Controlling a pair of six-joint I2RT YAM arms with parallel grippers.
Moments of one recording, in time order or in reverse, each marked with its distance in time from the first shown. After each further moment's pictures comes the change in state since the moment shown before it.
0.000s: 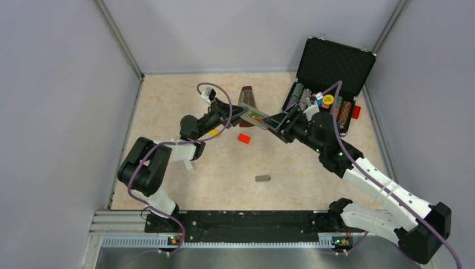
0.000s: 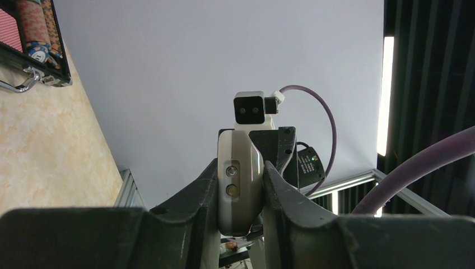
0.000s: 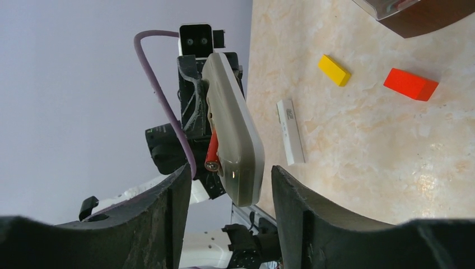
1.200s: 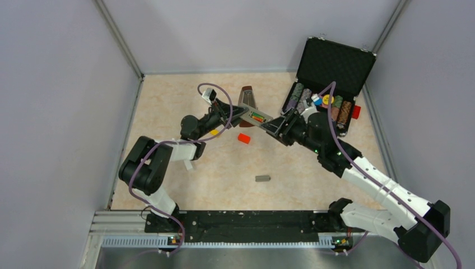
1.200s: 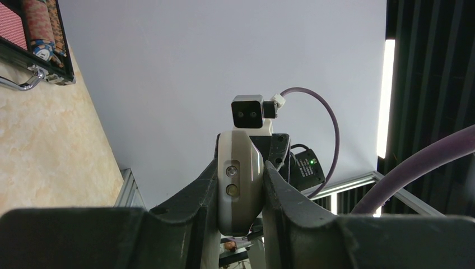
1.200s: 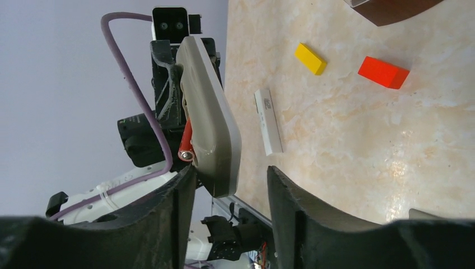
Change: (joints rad) left arm 0.000 0.015 0.000 0.004 0.000 -0.004; right arm 0.011 0.013 0.003 -0.063 0.000 -0.044
